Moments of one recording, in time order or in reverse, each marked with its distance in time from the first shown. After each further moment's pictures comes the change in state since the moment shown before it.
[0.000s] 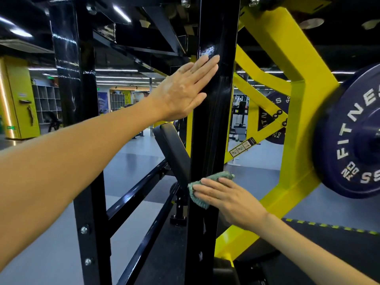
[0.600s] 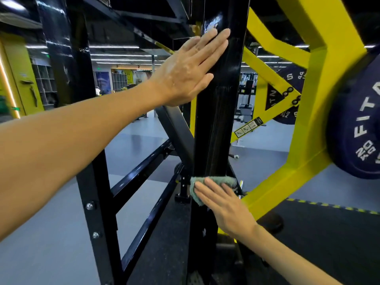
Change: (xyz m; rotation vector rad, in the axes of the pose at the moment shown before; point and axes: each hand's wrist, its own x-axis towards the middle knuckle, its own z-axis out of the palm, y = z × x) left_hand -0.013 0.016 0.013 0.025 0.035 0.011; right_hand -0.016 -0.071 0.053 0.121 0.093 0.208
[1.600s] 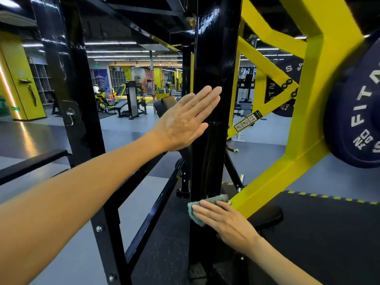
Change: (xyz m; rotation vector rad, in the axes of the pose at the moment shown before) left_hand -0.072 0.072 0.042 -0.042 -0.006 0.035; right_hand -0.047 -0.023 0.027 -0.016 -0.276 -0.122
